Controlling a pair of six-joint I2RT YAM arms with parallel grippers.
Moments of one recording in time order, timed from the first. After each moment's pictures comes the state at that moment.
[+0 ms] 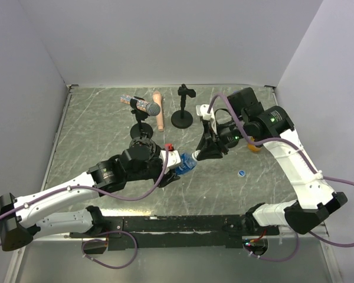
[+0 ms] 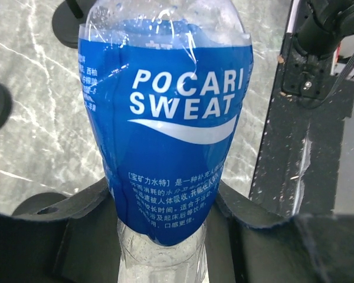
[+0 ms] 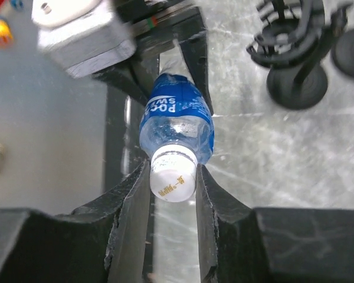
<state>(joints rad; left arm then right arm) -1.04 1.02 0.87 -0.26 0.19 0.12 0.52 1.30 1.65 -1.29 -0.91 -0.61</state>
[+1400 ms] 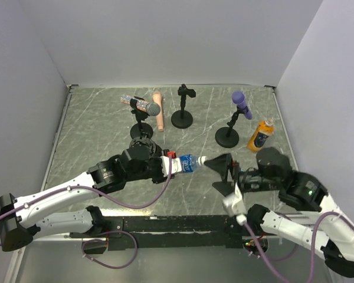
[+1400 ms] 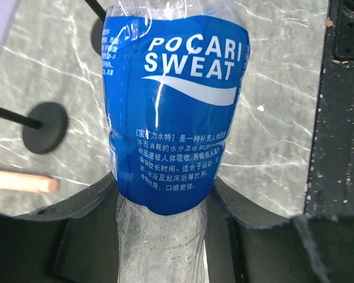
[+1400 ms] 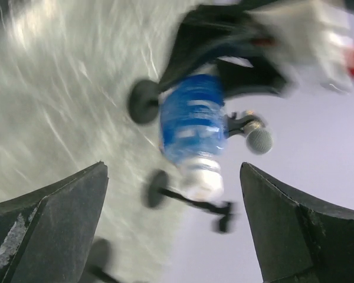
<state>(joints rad) -1.05 1.01 0.87 -0.27 0.14 0.40 0.87 0.62 1.00 -0.92 -0.53 -1.57</state>
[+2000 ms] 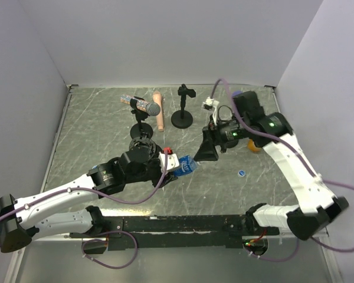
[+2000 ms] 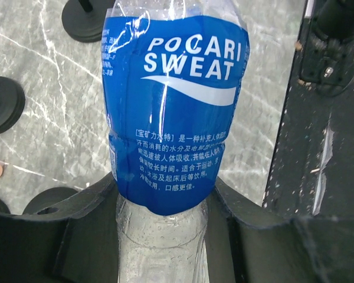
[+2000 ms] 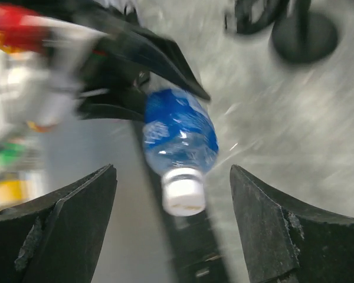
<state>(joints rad) -1.04 0.99 0.81 -0.23 0.16 0.19 0.49 1.21 1.52 -1.09 -0.84 -0.14</state>
